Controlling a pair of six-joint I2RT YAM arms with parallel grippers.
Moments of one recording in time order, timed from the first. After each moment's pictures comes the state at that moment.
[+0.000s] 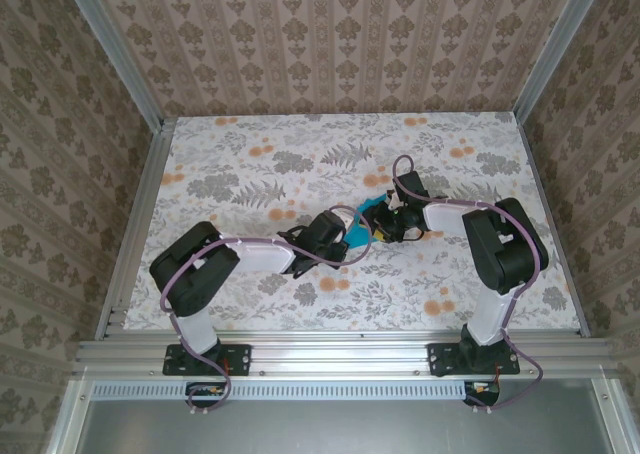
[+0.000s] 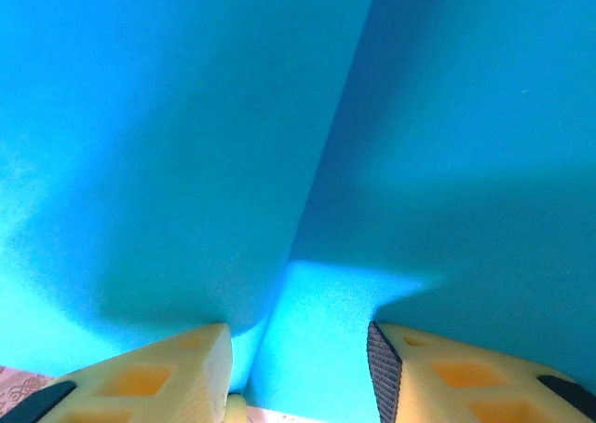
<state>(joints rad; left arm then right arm) -0.94 1.77 0.86 0.05 -0.07 -0.26 0.30 1.82 0.92 -0.15 -0.51 0.87</state>
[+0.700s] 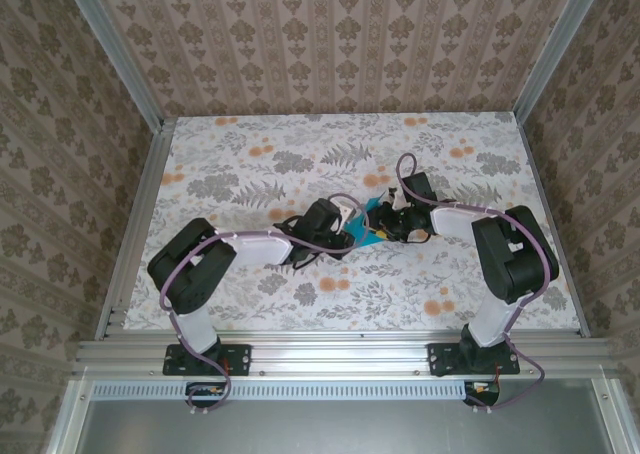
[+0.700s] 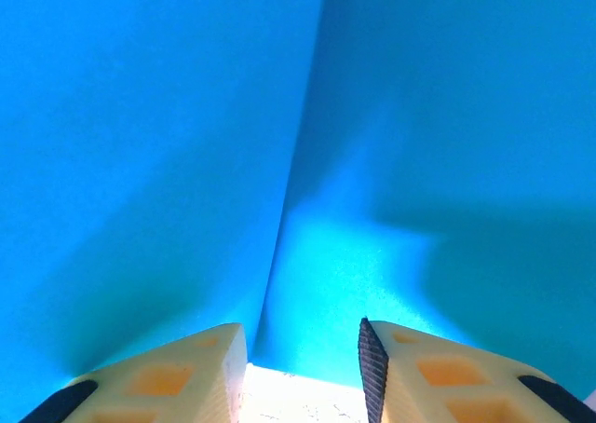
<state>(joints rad) -0.88 1.77 0.91 0.07 0.09 -0.29 0.28 1.74 0.87 -0.12 -0.56 0.75</state>
